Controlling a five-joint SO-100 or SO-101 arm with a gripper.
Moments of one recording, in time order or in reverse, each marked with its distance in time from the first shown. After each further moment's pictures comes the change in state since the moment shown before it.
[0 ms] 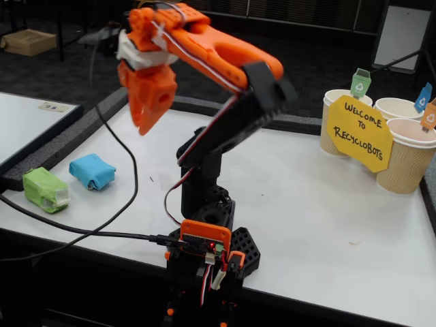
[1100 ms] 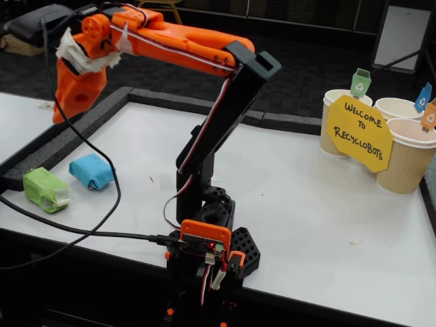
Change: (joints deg) arm -15.5 -10.7 -3.1 -30.2 45.4
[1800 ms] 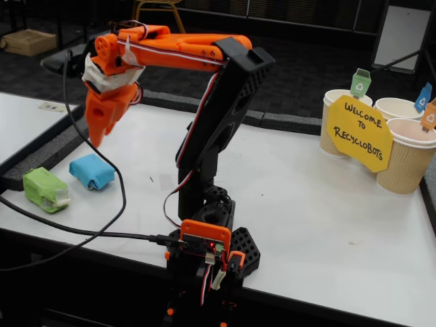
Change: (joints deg) arm 6.0 -3.5 5.1 8.3 17.6
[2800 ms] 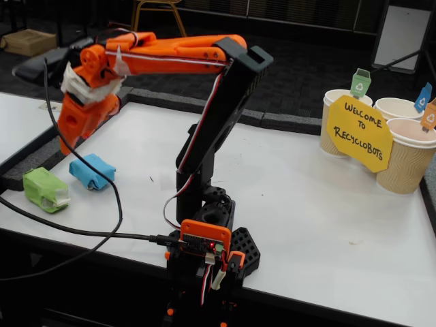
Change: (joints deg) arm -8.5 -0.1 3.9 -11.3 14.6
